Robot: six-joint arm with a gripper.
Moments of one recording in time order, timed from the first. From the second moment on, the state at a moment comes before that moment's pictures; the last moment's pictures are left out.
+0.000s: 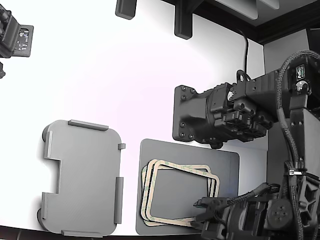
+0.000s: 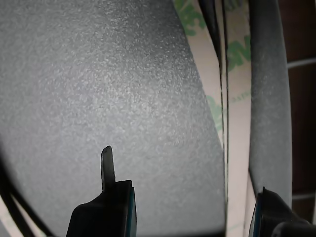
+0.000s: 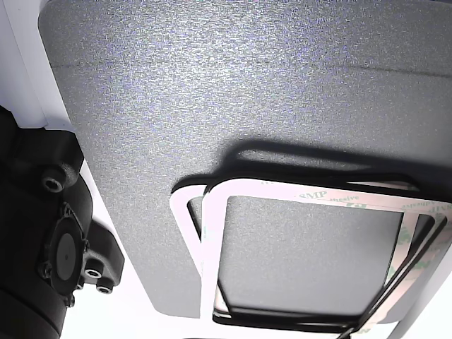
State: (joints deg) arm 75.6 94.4 99.8 88.2 4.2 -86.7
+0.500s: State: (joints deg) arm 80.0 87.3 94.0 86.8 3.9 -89.5
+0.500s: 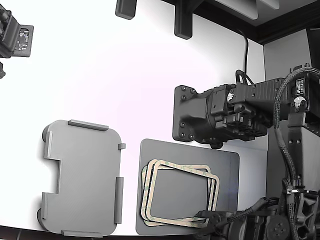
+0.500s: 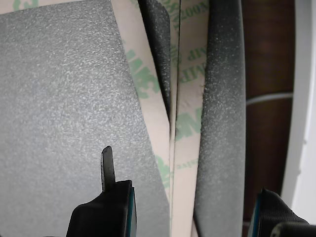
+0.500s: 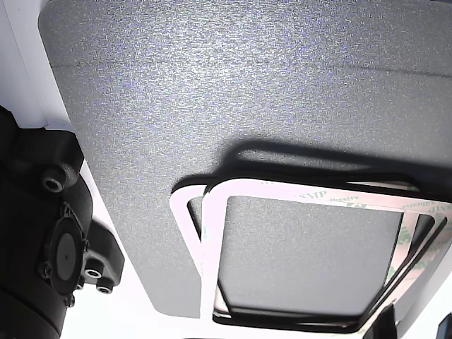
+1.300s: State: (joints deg) arm 82.7 81.7 91.9 85.1 3.5 -83.9
